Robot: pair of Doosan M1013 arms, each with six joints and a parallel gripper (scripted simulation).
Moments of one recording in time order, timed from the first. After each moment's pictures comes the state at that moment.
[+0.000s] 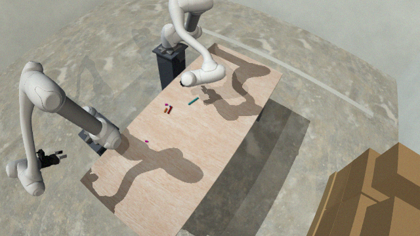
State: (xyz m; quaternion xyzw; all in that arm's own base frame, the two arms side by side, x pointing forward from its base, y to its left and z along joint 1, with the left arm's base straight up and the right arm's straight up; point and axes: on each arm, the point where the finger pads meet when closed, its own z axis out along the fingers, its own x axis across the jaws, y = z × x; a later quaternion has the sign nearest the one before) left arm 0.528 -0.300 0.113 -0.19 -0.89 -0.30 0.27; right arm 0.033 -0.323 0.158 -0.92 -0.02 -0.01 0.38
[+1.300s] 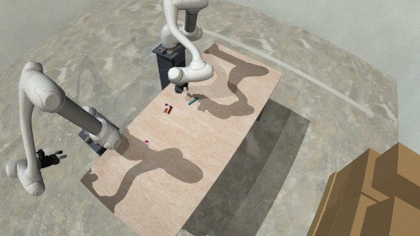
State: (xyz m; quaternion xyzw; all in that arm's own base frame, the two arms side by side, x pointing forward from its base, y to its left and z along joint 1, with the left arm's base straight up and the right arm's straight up) left arm 0.524 -0.396 0.077 0.23 -0.93 -0.27 0.06; right arm 0.032 -0.323 0.158 -0.92 -0.02 -0.01 0.38
